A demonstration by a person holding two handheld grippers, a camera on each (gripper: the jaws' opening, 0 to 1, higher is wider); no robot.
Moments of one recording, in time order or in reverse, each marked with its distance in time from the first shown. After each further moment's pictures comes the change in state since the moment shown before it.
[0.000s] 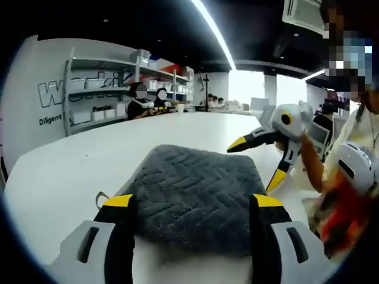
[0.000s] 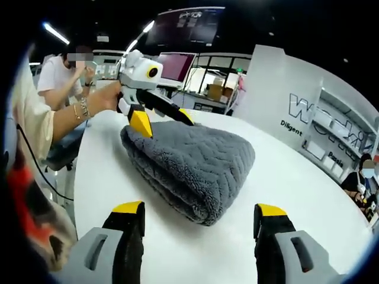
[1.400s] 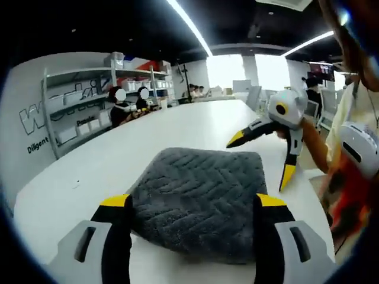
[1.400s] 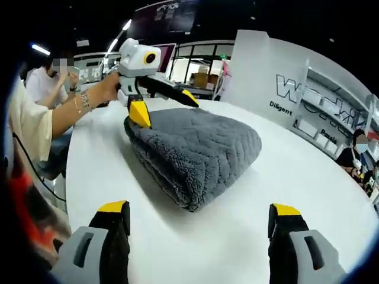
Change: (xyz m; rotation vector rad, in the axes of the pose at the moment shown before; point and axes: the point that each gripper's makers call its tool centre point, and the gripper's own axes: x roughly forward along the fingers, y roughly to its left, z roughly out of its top) left arm 0.028 0.000 0.032 0.165 0.017 -0.047; right arm -0.008 -0.015 -0.034 0.120 0.087 -0.057
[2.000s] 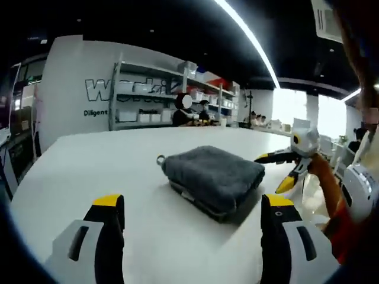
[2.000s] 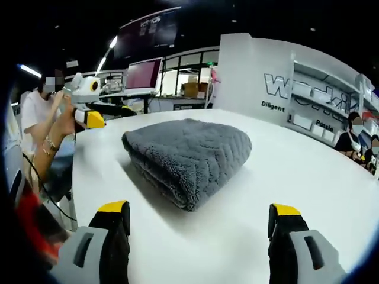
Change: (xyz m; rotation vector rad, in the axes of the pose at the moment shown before) left arm -0.118 -0.014 -0.057 -0.326 -0.056 0.421; right arm -0.015 -0.005 0.008 0.141 -0.093 -0.011
